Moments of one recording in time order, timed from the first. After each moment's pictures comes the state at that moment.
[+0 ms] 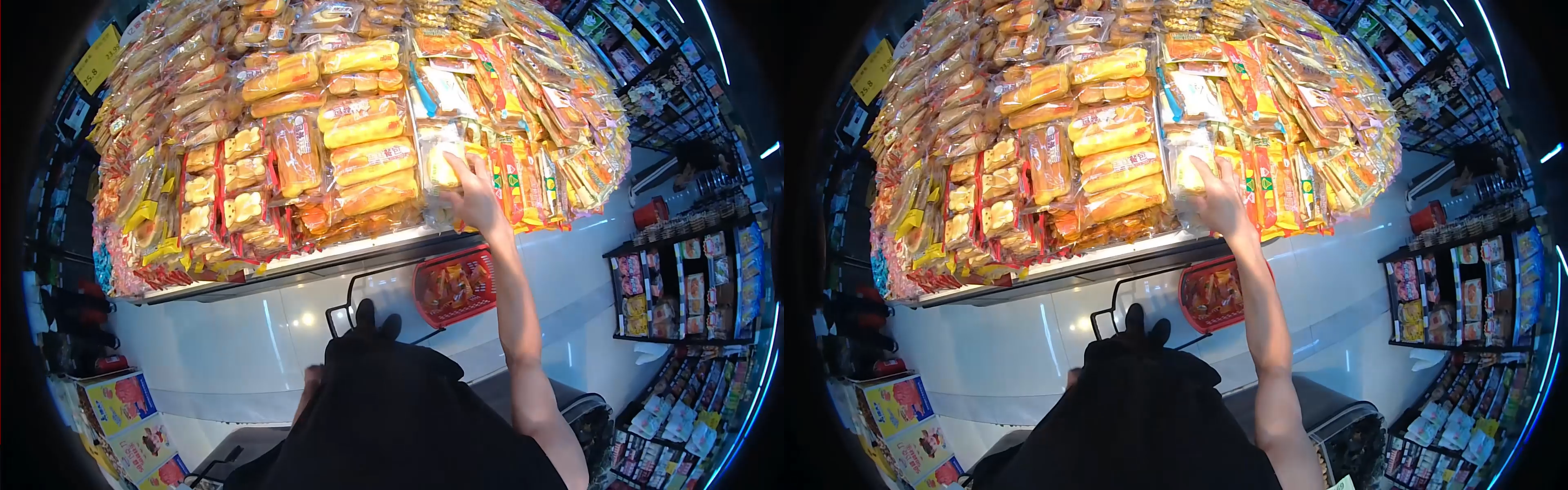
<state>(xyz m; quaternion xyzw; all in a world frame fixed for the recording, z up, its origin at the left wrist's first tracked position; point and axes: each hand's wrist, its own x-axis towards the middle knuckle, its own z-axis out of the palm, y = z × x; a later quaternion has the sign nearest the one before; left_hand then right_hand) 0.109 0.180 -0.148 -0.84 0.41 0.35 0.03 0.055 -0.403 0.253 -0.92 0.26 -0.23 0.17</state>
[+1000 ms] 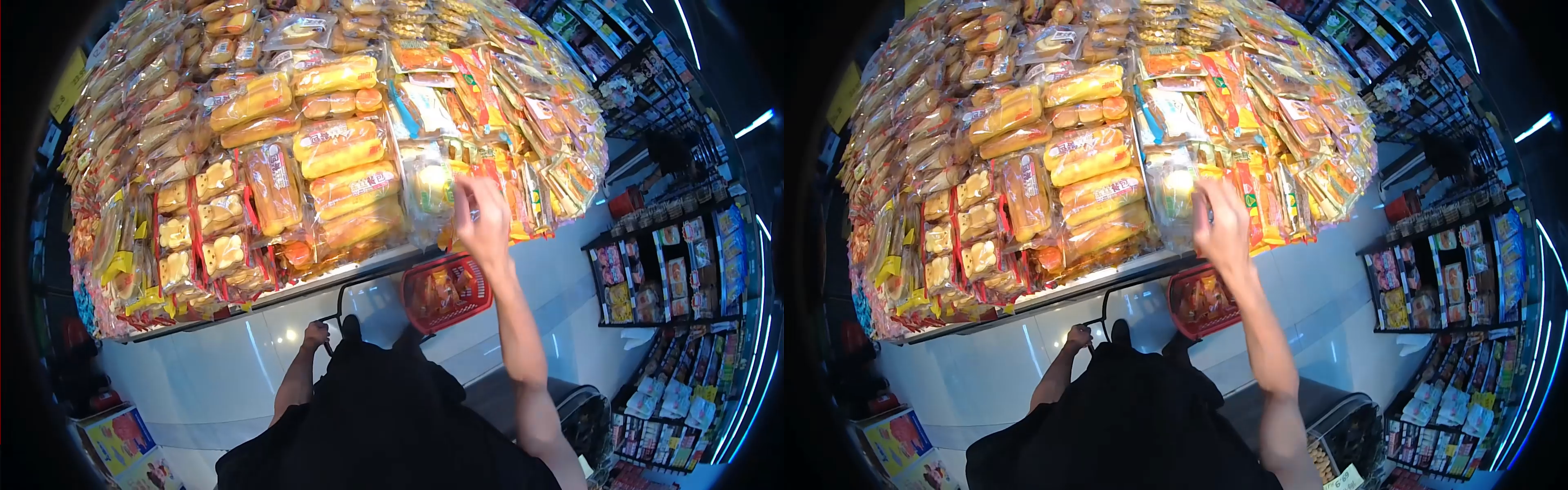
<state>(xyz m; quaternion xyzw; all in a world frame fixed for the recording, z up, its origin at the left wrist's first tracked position) 0.225 -0.035 -0.125 -0.79 0.10 0.54 -0.27 0.058 -0.386 0.300 -0.86 0.24 -0.43 0.12</state>
